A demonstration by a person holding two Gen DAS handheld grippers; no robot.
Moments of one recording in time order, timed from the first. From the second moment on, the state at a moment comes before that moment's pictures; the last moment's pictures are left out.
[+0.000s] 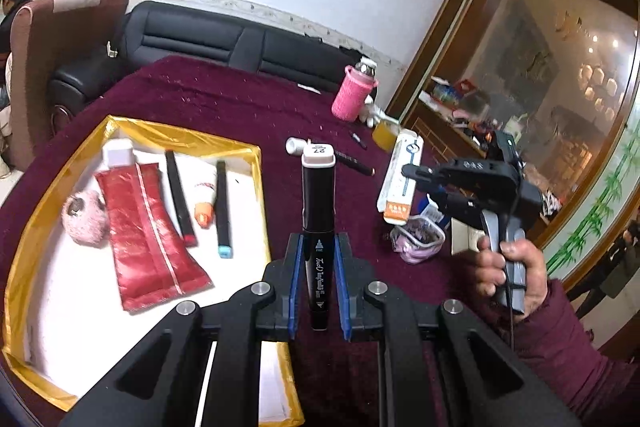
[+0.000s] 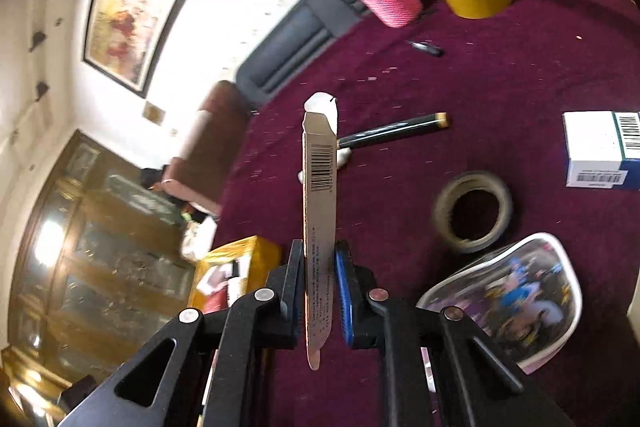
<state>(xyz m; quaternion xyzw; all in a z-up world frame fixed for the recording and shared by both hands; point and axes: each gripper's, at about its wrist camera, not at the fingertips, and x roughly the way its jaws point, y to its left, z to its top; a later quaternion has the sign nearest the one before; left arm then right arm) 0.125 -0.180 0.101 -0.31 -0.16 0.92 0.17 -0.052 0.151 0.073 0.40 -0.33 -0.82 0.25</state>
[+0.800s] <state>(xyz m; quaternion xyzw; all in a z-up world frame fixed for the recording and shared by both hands) 0.129 -0.258 0.068 -0.40 -0.18 0.89 0.08 0.001 -0.046 0.043 0.50 -0.21 -0.73 0.41</state>
